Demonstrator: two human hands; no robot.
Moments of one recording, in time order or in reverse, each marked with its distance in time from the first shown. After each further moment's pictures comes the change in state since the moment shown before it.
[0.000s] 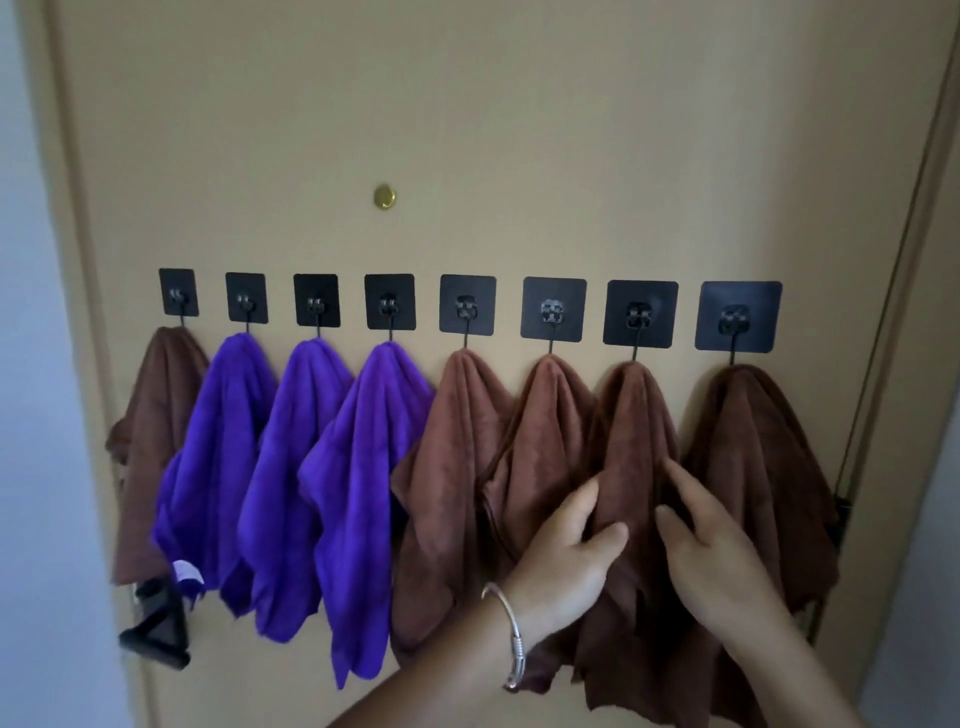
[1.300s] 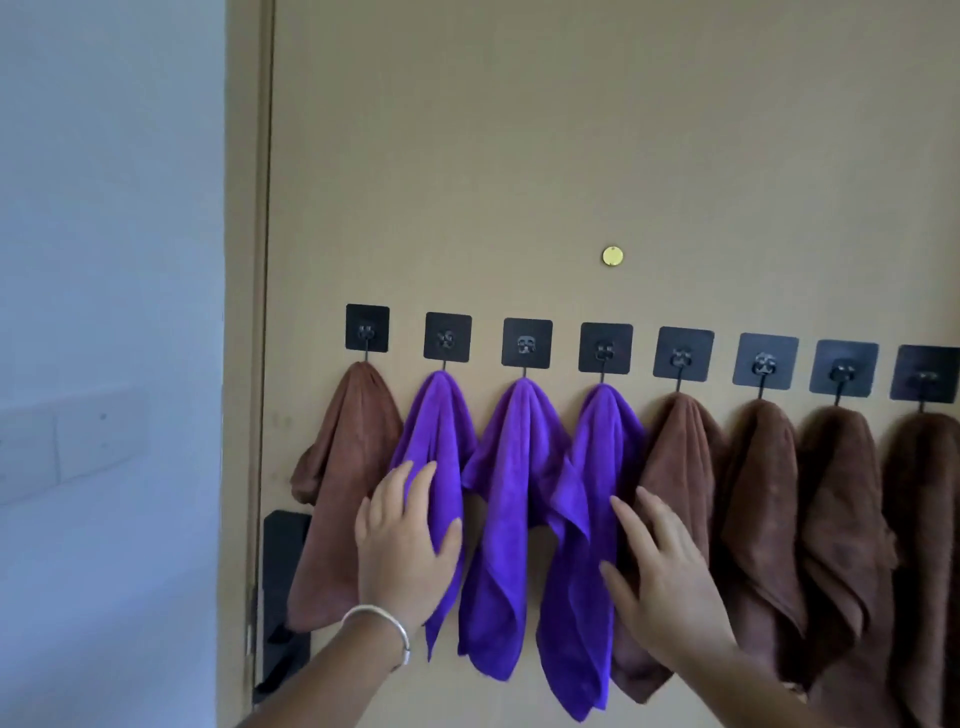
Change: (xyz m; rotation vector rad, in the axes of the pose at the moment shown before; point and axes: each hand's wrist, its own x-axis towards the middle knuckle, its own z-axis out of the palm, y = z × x) left_hand -0.115 -0.023 -0.389 1.049 0.612 0.169; right_hand -0.048 -0.122 0.249 -0.680 0.125 -0.371
